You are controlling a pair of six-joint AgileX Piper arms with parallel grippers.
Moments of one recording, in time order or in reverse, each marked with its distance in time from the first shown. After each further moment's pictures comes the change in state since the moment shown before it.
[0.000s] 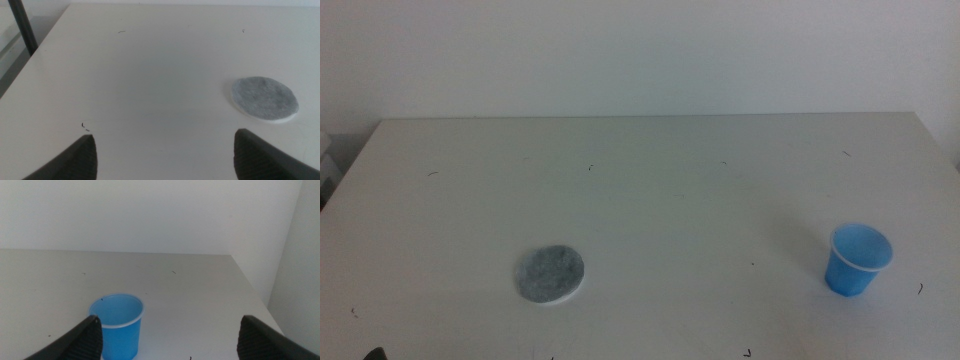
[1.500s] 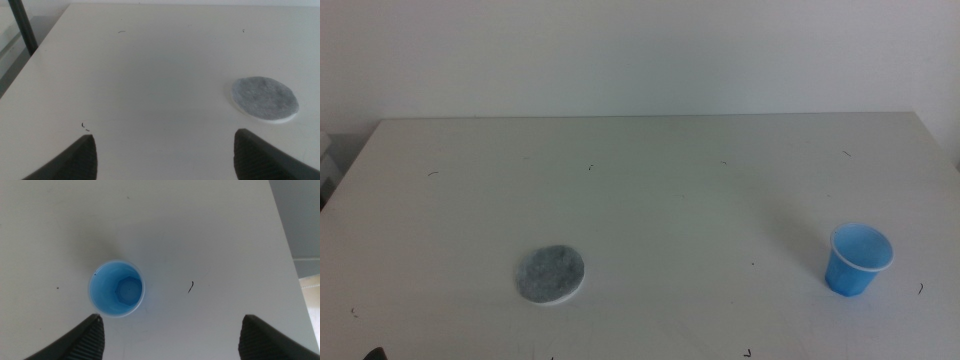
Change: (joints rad) left arm 0.000 0.000 0.000 0.000 0.000 0.000; right arm 0.000 1.199 -1.200 -0.031 0.944 0.252
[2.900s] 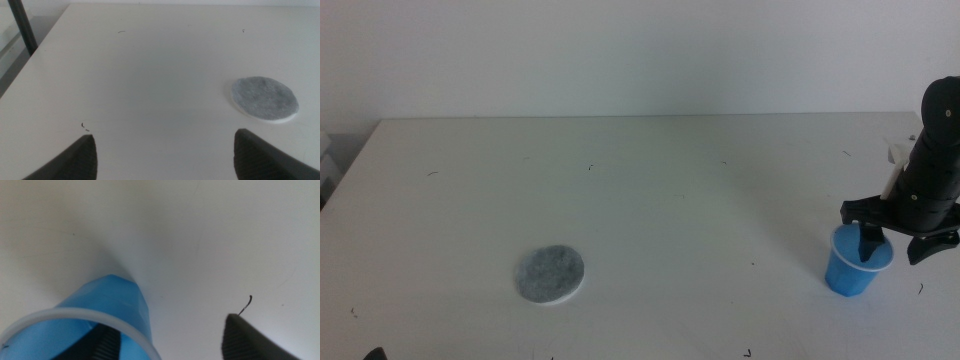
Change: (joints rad) left arm 0.000 0.000 0.000 0.000 0.000 0.000; right arm 0.091 0.613 -0.033 -0.009 -0.130 0.008
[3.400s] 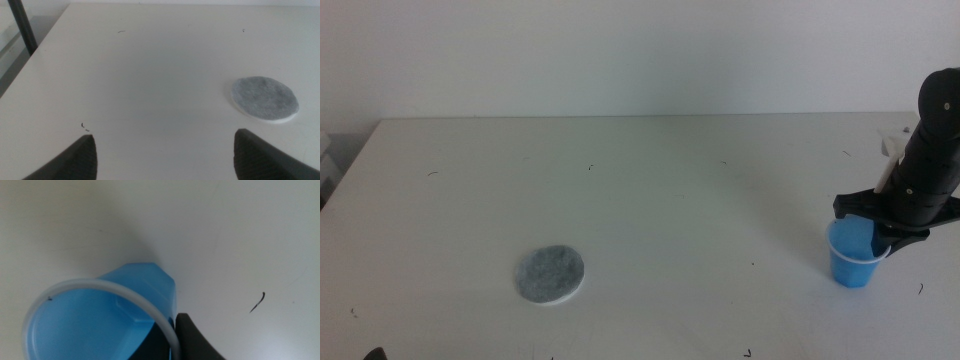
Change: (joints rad) left arm 0.000 0.000 0.000 0.000 0.000 0.000; right arm 0.028 -0.028 -0.007 0.014 0.011 0.001
